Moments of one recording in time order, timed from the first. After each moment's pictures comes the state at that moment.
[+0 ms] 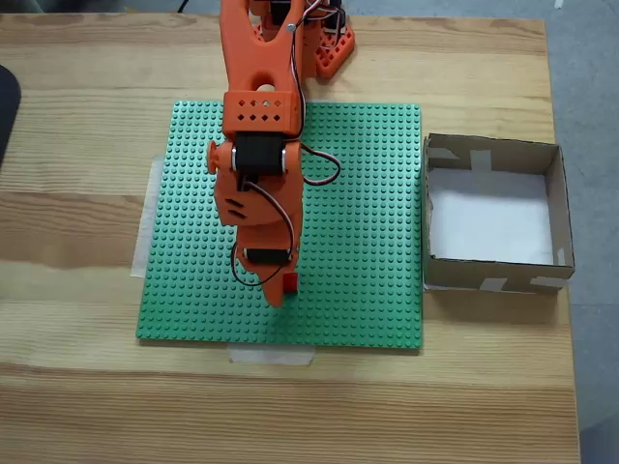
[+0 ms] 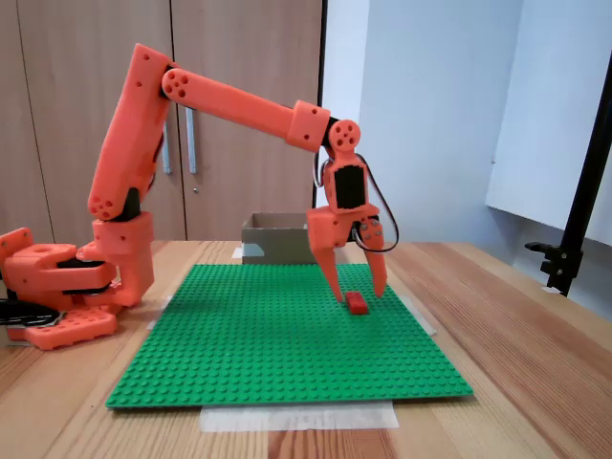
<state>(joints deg) -3.4 72.0 79.0 65.1 -1.0</state>
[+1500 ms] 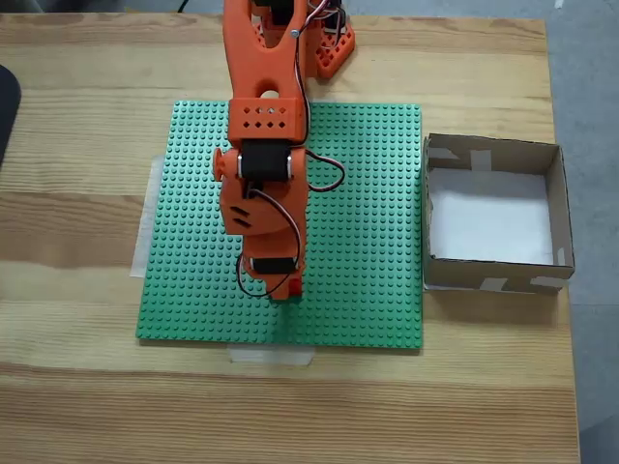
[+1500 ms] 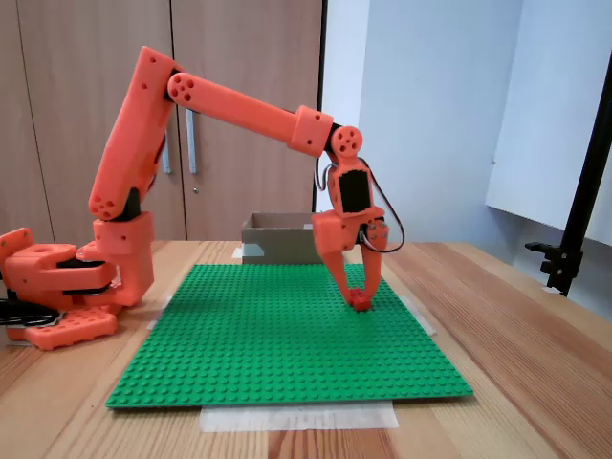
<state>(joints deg) -4.4 70.6 78.0 61.3 -3.8</state>
